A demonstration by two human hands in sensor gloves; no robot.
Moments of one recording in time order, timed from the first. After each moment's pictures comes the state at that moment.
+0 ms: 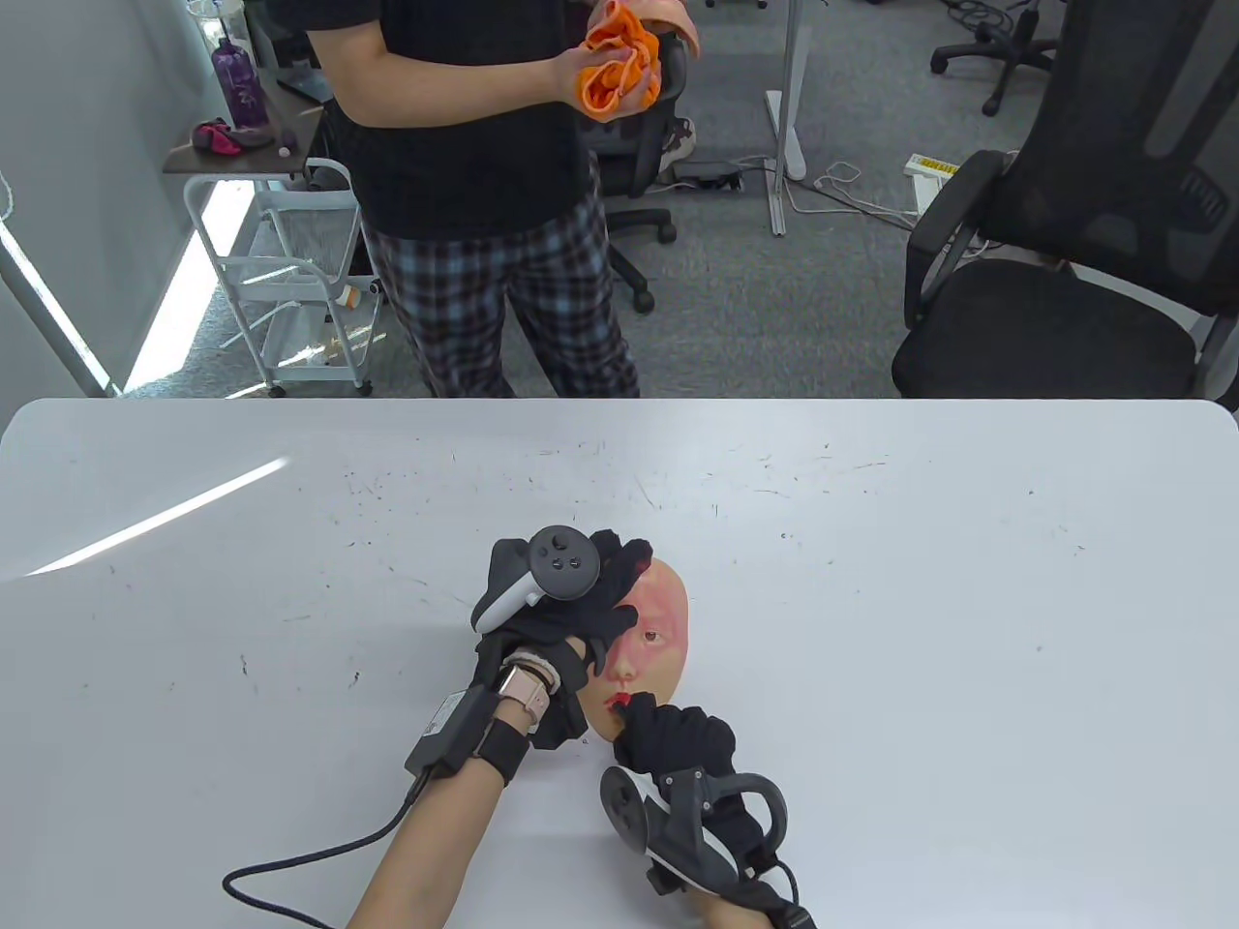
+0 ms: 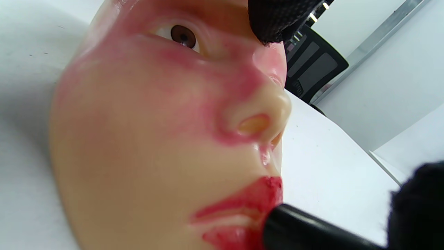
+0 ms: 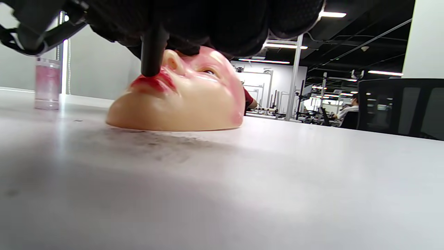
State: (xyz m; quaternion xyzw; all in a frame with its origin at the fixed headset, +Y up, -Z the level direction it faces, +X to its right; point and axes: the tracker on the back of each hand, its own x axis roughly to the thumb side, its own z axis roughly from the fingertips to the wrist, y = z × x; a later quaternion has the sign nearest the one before) left_hand -0.098 -0.740 -0.428 -0.19 -0.18 0.27 0.93; right_hand 0.036 -0.755 -0.249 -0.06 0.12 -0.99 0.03
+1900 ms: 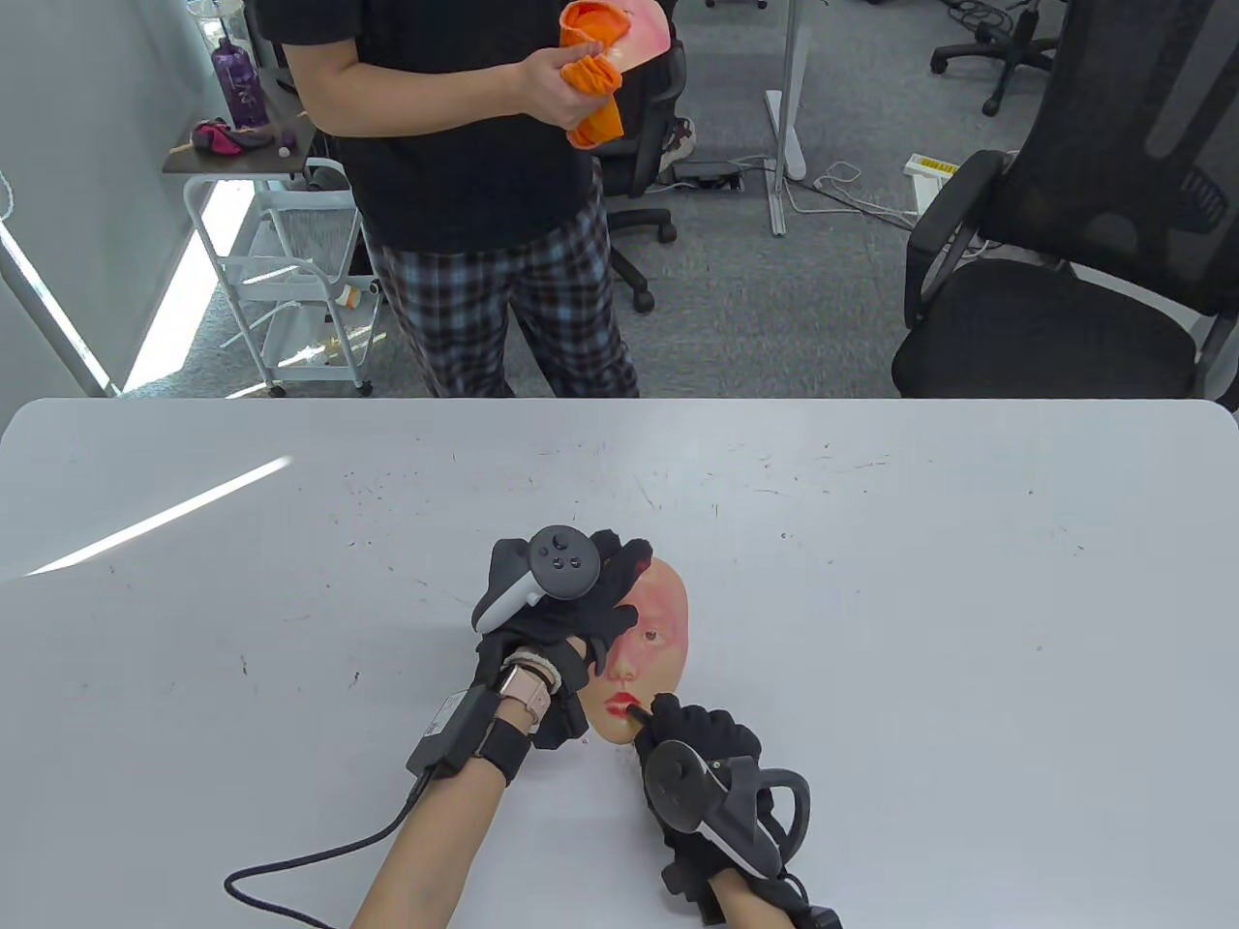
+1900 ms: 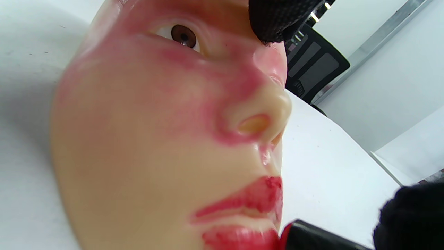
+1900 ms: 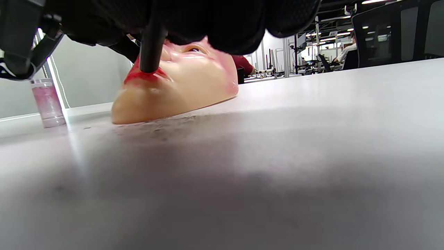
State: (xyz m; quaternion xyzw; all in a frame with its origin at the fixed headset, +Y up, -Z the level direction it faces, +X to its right) left_hand -0.097 -0.740 -0.428 -0.19 -0.17 0.27 0.93; right_hand 0.064 -0.760 -0.258 -0.05 0.05 -0.99 -0.10
